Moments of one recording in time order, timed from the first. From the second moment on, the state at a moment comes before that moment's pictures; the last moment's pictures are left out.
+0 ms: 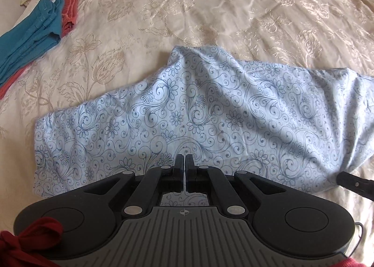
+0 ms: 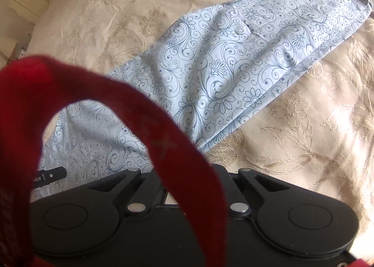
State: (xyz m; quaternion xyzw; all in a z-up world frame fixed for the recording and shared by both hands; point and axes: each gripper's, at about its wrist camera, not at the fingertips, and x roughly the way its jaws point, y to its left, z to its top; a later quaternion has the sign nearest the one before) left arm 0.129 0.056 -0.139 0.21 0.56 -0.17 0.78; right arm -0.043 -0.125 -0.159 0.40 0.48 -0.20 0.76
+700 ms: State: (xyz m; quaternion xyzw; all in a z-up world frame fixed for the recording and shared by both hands) left arm 0.100 0.036 -0.125 0.22 0.56 -0.14 0.79; right arm -0.080 -0.185 -0.116 0.30 0.48 -0.18 0.81
